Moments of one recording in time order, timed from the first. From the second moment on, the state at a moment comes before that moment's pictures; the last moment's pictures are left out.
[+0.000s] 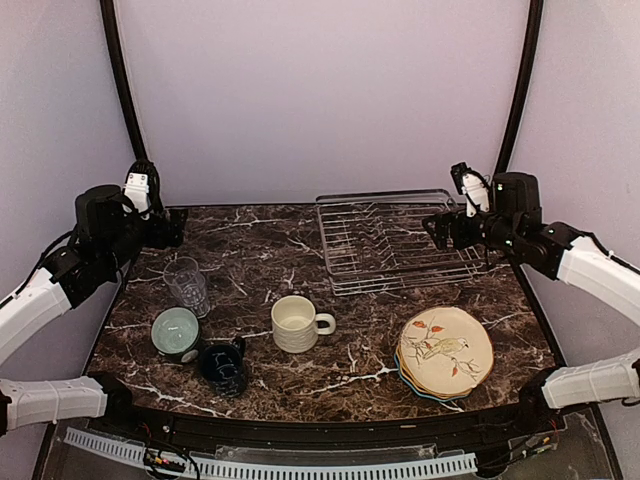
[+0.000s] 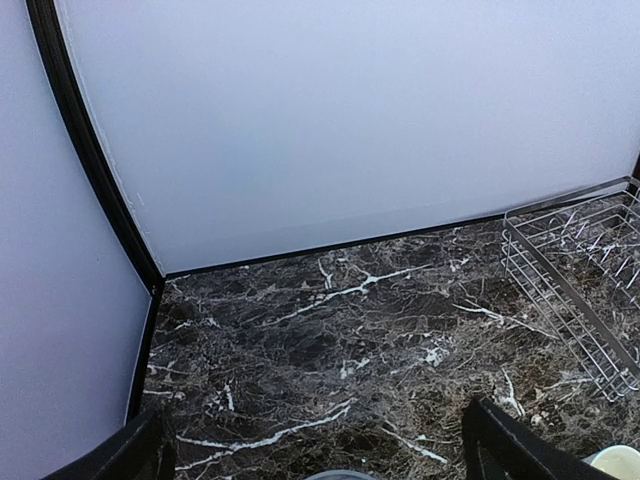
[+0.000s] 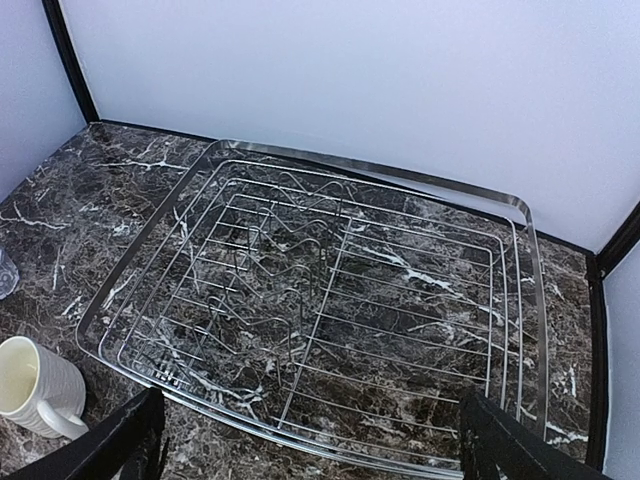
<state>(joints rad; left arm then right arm) -0.41 0.89 0.81 -0.18 -0.33 0.01 0.47 1.11 0.92 -0.24 0.03 0.02</state>
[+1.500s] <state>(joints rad) -0.65 1.14 0.98 -0.54 0.04 0.18 0.72 1.24 1.02 -0.55 -0.06 0.04</state>
